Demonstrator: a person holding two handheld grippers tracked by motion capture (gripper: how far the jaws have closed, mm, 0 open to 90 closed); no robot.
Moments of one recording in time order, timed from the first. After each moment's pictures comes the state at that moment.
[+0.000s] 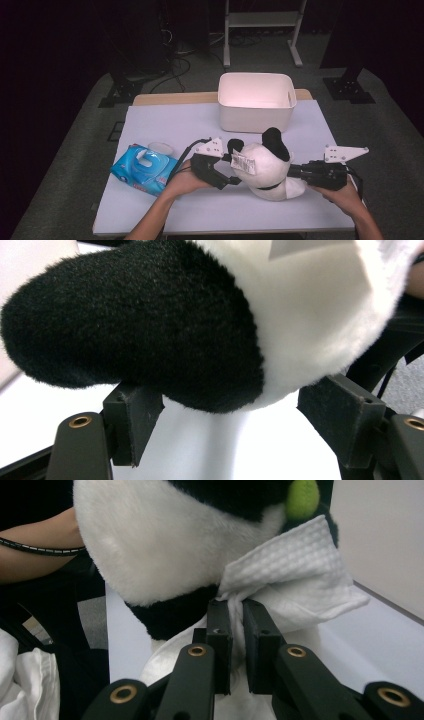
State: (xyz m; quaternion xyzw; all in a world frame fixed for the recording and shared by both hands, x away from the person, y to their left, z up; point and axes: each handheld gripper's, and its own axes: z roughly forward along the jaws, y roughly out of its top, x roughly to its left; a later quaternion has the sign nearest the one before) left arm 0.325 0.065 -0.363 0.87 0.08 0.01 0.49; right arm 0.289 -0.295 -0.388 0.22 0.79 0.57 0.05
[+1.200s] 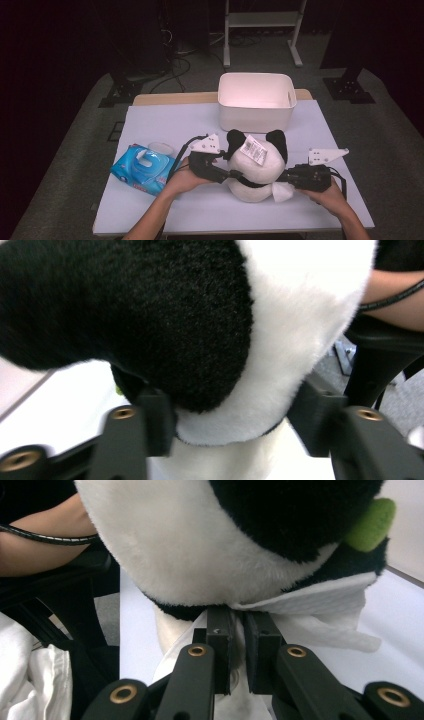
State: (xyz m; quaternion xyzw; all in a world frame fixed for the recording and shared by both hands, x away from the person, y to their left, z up) left arm 0.325 0.069 -0.358 0.85 0.07 0.02 0.52; right arm 0.296 -0.269 -0.407 0.21 0.80 0.57 0.01
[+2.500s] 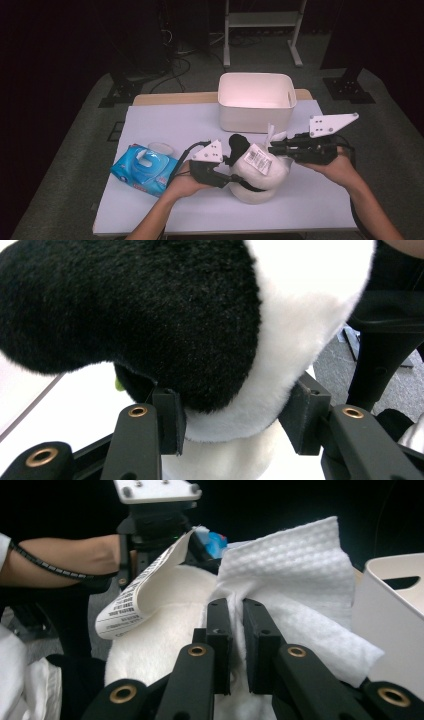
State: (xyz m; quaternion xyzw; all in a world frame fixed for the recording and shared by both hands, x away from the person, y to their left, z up) left arm 0.310 0.066 -0.356 0.86 0.05 0.04 0.51; right arm 0.307 -0.242 -0.293 0.12 0.83 0.55 0.08
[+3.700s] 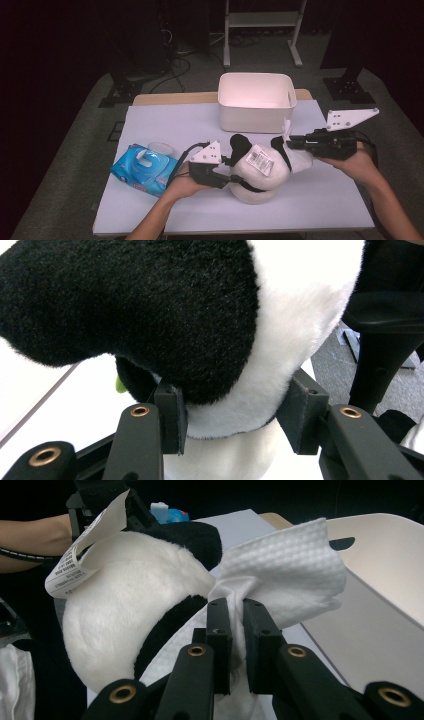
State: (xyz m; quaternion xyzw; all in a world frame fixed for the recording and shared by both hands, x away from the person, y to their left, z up) left arm 0.306 0.063 -0.357 0.85 0.04 0.05 0.52; right arm 0.312 -0.283 -0.288 0.18 0.84 0.51 0.11
